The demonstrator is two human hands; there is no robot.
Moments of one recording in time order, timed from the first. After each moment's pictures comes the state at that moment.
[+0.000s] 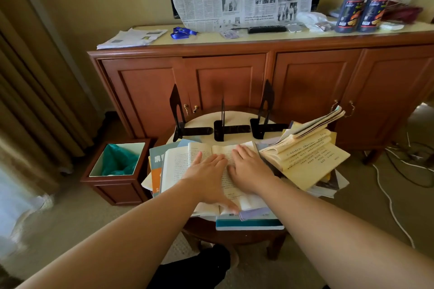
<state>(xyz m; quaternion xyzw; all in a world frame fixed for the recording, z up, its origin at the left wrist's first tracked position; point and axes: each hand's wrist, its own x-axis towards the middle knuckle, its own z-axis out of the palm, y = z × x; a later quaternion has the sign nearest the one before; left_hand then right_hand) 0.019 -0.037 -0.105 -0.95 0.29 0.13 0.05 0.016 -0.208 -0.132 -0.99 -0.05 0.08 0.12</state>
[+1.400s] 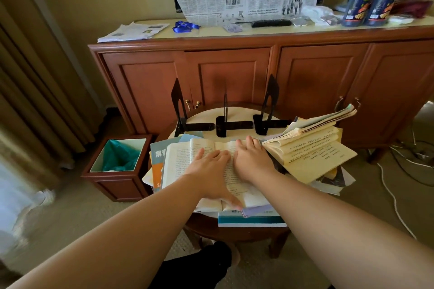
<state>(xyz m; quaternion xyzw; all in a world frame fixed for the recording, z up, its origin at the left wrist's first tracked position) 0.018 -0.037 -0.104 -0.95 0.28 0.13 0.03 0.034 -0.198 -0.133 -0.99 0.03 0.05 0.11</state>
